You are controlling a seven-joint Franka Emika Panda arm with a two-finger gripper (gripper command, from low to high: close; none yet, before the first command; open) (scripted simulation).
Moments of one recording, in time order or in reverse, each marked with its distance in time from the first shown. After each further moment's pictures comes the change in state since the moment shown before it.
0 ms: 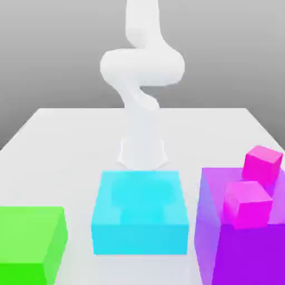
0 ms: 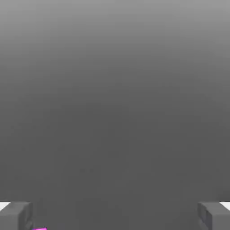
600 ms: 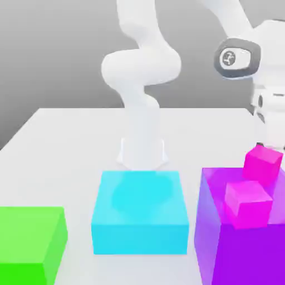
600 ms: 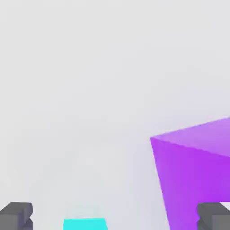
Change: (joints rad) arm 0.411 0.596 0.250 -0.528 0.012 0.422 -0.586
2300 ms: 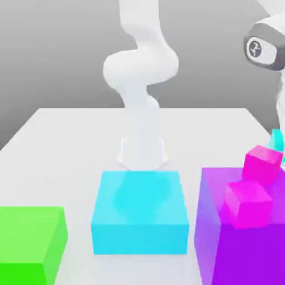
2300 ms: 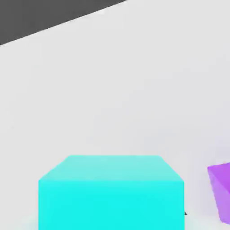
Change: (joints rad) arm 0.121 -0.010 -0.233 0.523 0.170 -0.634 -0.129
